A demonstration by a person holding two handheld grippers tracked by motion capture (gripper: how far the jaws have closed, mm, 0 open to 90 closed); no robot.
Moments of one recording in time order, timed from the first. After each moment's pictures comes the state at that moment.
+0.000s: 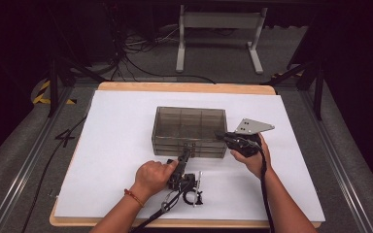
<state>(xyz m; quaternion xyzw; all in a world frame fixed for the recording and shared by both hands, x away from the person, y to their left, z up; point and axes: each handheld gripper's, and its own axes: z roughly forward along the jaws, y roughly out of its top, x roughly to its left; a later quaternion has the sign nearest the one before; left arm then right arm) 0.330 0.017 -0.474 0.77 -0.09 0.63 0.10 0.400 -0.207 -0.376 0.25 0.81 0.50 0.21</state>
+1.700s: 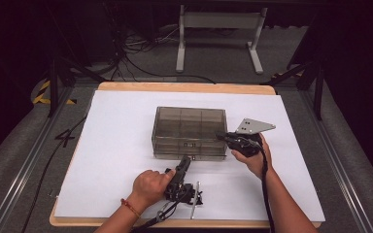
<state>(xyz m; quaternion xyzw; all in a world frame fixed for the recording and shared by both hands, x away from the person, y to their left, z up) 0.301 0.025 -0.472 0.77 -0.08 0.61 0.15 0.400 -0.209 -0.375 0.25 0.81 0.50 0.20</state>
